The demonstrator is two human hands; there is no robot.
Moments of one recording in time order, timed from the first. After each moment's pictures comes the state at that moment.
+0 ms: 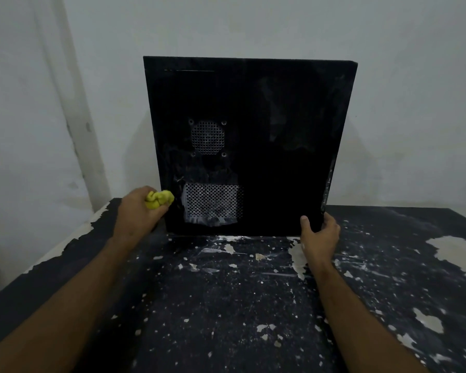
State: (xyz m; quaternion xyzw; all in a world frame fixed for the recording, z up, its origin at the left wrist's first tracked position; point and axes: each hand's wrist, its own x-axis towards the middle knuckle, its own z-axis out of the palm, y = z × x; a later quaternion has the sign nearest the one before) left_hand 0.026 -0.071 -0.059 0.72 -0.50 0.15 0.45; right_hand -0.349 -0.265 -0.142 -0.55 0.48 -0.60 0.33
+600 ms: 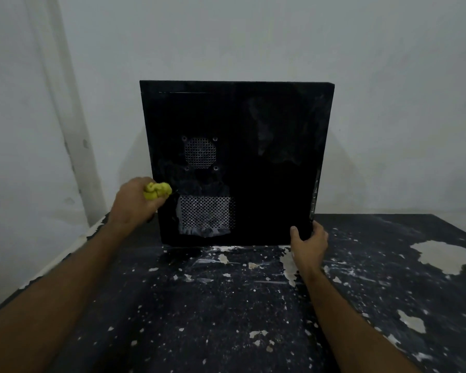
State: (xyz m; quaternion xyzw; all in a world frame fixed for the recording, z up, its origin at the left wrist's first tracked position) left_hand 0.023 -0.076 0.001 0.71 -0.55 0.18 0.41; right_hand -0.353 -0.260 -0.139 -0.57 0.47 -0.58 0.33
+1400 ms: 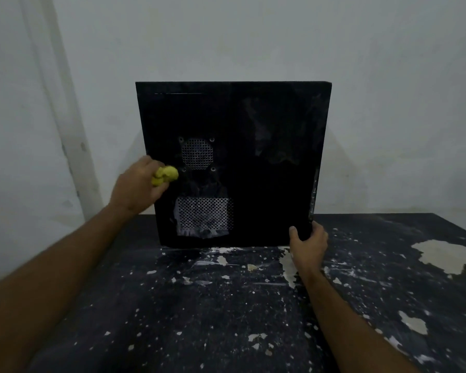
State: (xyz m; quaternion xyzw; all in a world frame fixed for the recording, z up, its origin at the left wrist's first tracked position) left_hand 0.023 -0.096 0.034 0.65 -0.62 0.29 0.33; right_hand -0.350 -0.266 -0.143 -0.57 0.48 -0.59 0.32
